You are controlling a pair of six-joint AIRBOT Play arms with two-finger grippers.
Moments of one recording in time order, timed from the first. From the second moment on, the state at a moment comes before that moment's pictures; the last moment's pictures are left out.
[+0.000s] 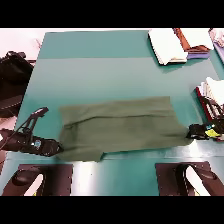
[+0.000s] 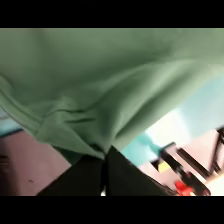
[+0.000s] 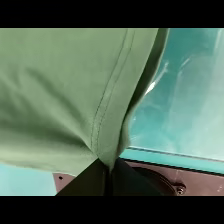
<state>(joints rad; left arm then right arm) -0.11 -0.48 0.65 1.10 -1.58 -1.64 -0.34 -0.74 0.74 -1.35 1.66 1.35</state>
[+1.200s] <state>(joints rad) -0.10 -1.12 1.02 1.21 -1.14 -1.52 -0.39 -1.34 1.13 -1.14 1.41 1.28</state>
